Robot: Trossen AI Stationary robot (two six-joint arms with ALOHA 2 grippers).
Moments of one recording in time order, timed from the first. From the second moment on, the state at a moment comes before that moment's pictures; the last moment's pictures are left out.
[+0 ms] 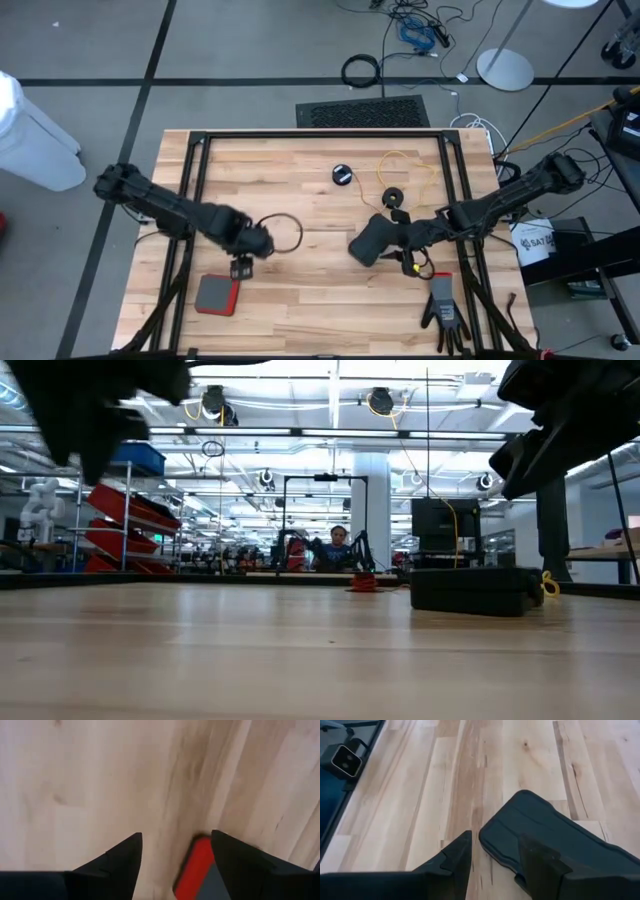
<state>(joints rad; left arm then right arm) -0.36 1.44 1.13 -1.19 0.08 -0.57 0.36 1.05 0.54 -0.22 0.10 0.34</state>
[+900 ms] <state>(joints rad) -0.77 1.47 0.93 -0.96 0.14 -0.99 0.36 1.05 0.55 -0.22 0.10 0.33</state>
